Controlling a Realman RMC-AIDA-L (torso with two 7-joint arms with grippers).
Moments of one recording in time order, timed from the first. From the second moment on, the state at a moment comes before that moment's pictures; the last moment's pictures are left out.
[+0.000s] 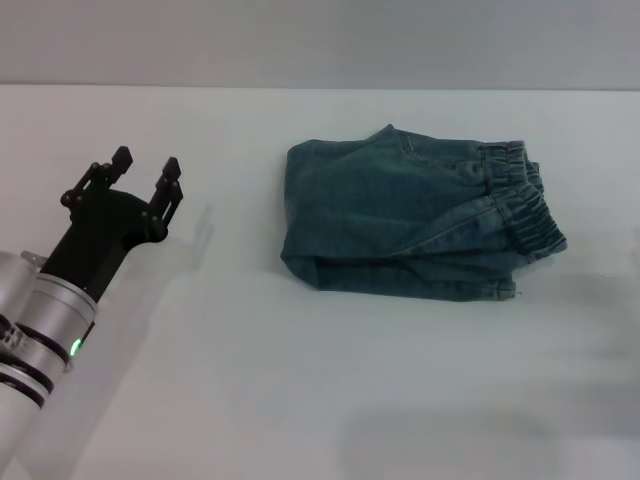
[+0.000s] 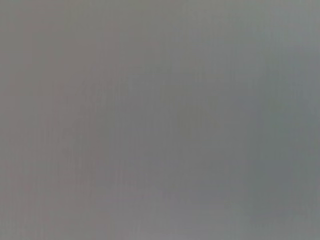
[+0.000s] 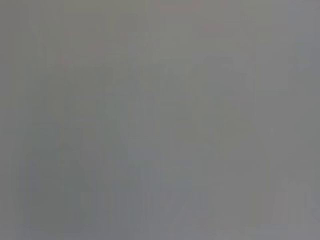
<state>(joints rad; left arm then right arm) -0.30 -2.07 -0.91 -0.40 2.58 1.06 -0.13 0.16 2.08 1.55 0.27 0.00 1.27 -2.89</state>
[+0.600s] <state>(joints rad) -0.26 -2.07 -0.93 -0.40 2.54 1.10 -0.12 0.14 2.07 1.63 0.19 0.12 1.30 -2.89</state>
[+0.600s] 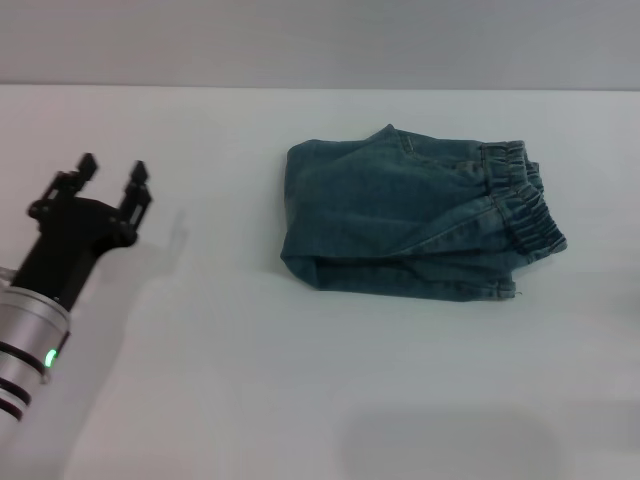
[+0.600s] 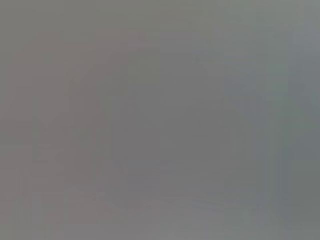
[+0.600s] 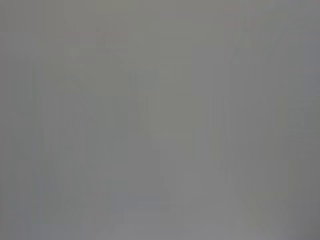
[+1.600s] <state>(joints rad) -0.26 -2.07 -1.01 -0.35 2.48 1.17 -0.11 0.15 2.08 1.62 0.16 0.13 1.38 -2.88</state>
